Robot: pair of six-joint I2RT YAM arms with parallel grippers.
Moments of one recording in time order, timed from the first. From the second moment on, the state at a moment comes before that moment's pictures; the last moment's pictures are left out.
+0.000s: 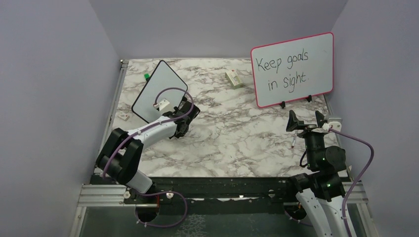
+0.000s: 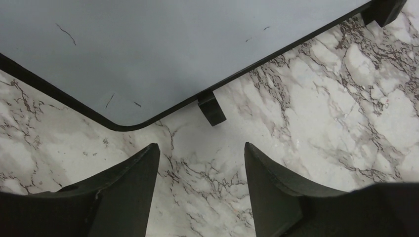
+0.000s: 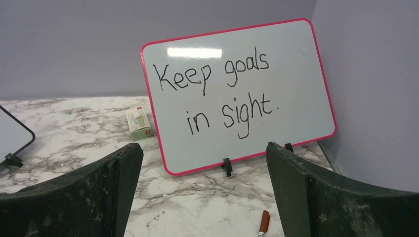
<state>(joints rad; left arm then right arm) -0.58 1.51 0.88 -0.58 -0.70 -1.22 0.24 0.18 0.48 -0.08 0.26 -0.05</state>
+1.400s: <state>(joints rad) -0.53 1.64 0.83 -0.37 -0.72 -1.19 0.24 0.17 0.48 -0.07 0.25 -0.05</state>
